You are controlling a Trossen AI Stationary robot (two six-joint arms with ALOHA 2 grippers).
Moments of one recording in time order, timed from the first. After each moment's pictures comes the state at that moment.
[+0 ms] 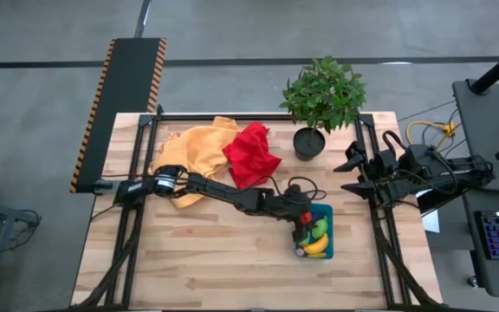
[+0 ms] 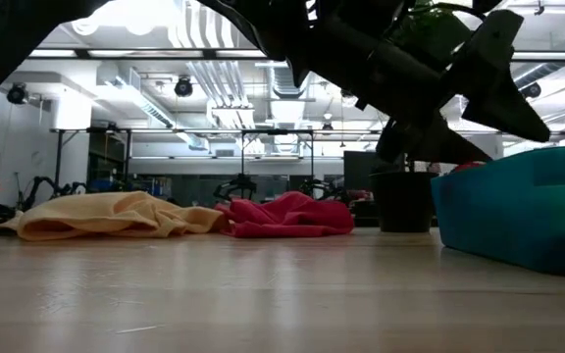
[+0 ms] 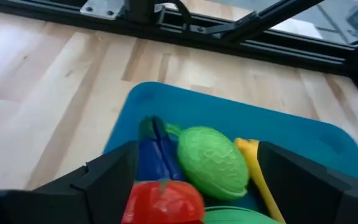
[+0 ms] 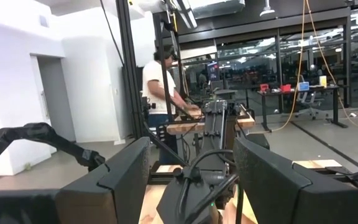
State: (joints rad) left arm -0.14 2.31 1.80 0.05 -0.09 -0.25; right arm 0.13 0.41 0.51 0.13 -0.09 0.14
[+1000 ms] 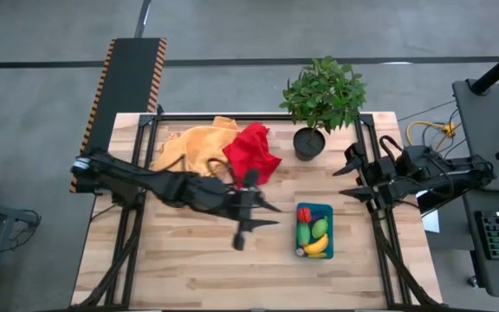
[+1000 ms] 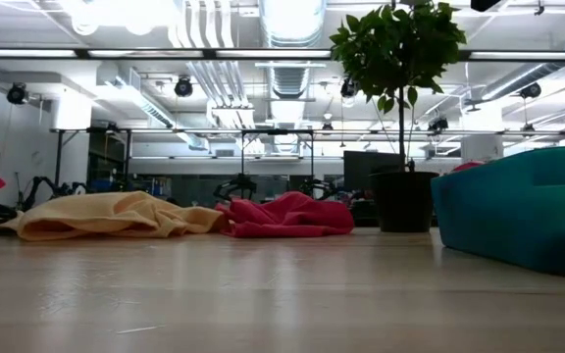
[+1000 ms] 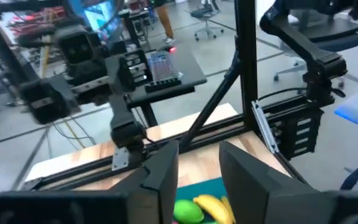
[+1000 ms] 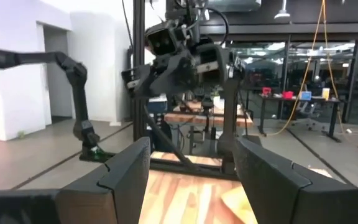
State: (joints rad) left arm -0.31 1.58 1.56 -0.15 -0.16 0.19; right arm 0.13 0.42 0.49 0.11 -0.13 -0.01
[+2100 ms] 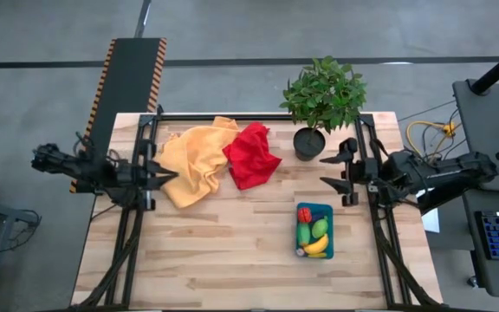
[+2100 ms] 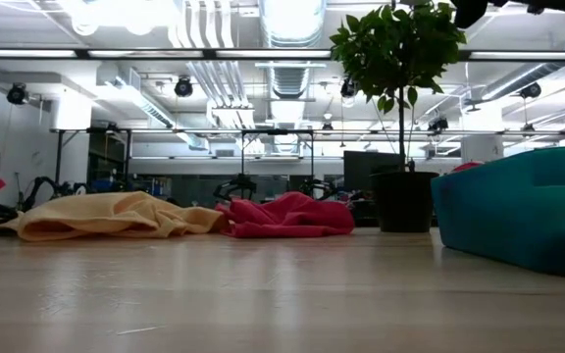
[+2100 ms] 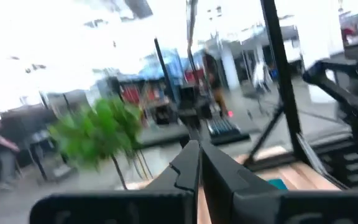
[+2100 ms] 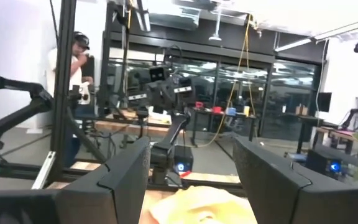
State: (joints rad) left arm -0.35 0.45 0.54 0.10 -0.34 0.34; right arm 0.13 0.58 0.38 0.45 0.13 -0.17
